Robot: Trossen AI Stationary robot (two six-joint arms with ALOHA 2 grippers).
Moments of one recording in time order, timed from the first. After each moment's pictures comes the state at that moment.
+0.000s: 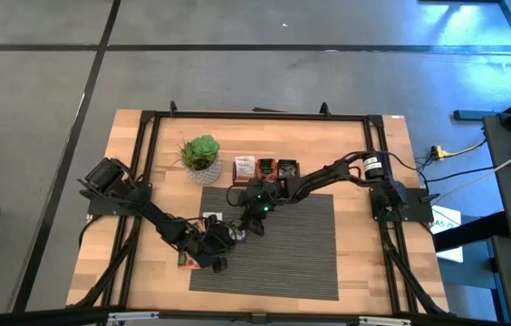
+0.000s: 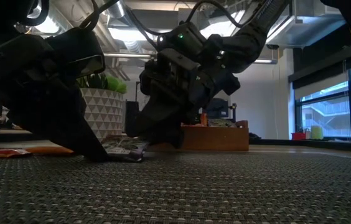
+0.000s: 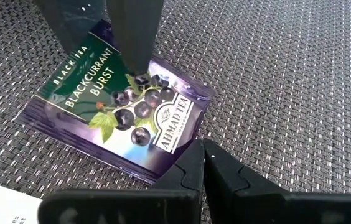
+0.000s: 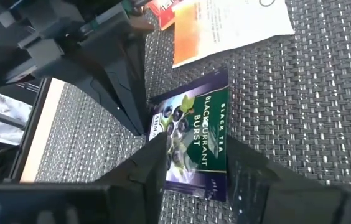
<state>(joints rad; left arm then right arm) -0.59 1.82 0.70 0.21 -0.52 -0.80 0.02 2.15 1.22 0.24 -0.47 0.39</state>
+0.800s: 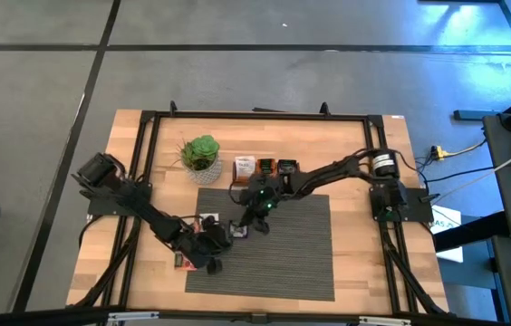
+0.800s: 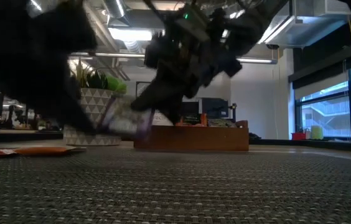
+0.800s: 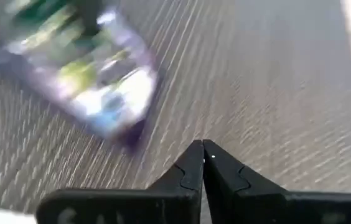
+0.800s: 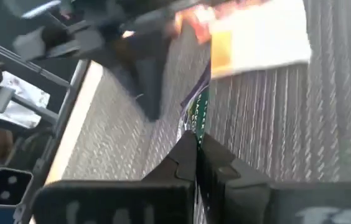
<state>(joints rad) -0.61 1.71 0.70 0.20 -0.50 -0.75 0.01 2.05 1.22 0.18 -0.51 0.28</state>
